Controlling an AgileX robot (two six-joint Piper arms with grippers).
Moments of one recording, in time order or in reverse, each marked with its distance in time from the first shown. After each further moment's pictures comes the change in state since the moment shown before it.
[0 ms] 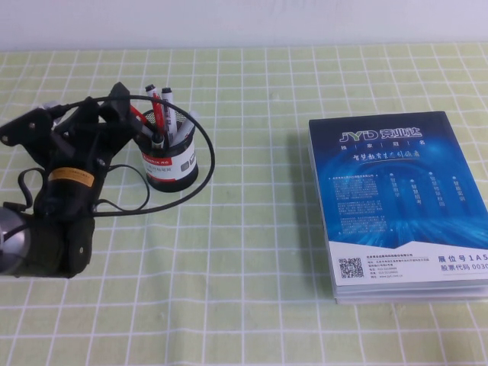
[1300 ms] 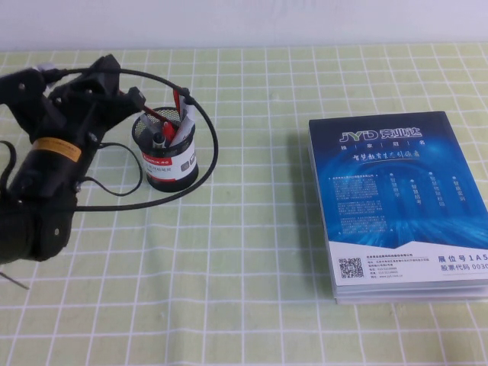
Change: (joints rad) right arm 0.000 0.000 0.000 0.000 0.000 0.000; left arm 0.000 -0.188 -0.011 0.101 0.182 0.088
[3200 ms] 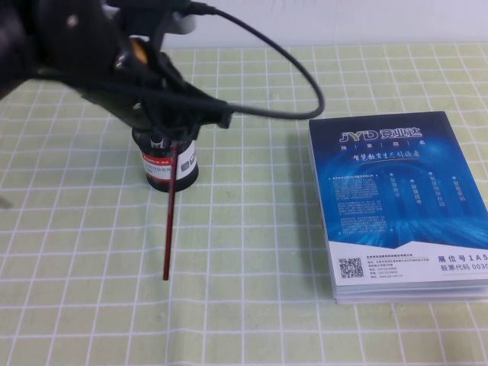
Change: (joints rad) right arm 0.000 0.000 0.000 0.000 0.000 0.000; left arm -0.262 -0.139 -0.720 0.001 1.939 0.254
